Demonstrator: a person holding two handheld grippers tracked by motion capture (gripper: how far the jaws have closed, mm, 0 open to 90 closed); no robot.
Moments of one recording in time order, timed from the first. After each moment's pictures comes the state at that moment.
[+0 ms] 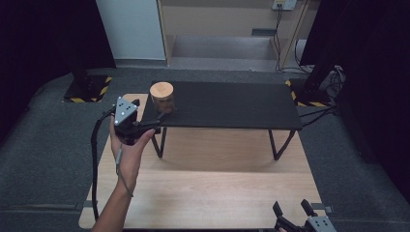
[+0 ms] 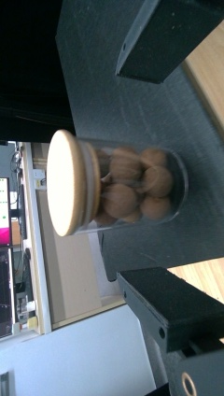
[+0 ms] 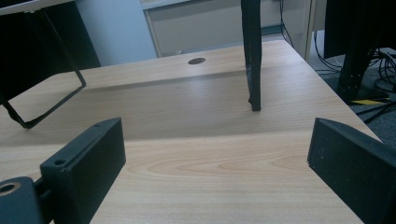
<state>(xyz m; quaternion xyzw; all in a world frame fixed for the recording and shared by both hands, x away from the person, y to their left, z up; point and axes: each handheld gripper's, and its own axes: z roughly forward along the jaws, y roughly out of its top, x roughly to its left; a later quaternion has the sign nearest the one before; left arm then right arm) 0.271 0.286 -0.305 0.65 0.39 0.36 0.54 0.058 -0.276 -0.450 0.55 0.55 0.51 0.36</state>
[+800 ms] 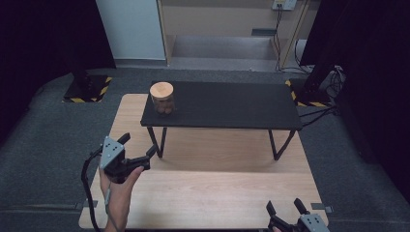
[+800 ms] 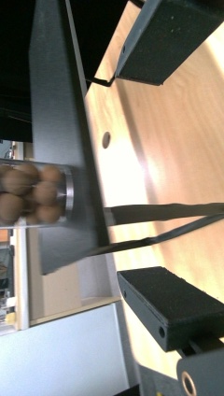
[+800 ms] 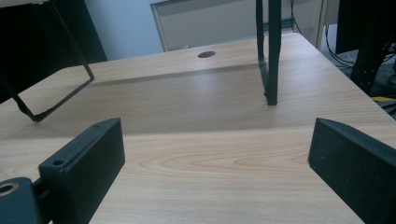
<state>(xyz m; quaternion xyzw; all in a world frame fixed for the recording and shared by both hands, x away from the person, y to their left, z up) 0.196 0.308 -0.369 0.64 0.42 0.34 0.54 0.066 -0.268 -0.456 0.55 0.56 0.52 0.34</state>
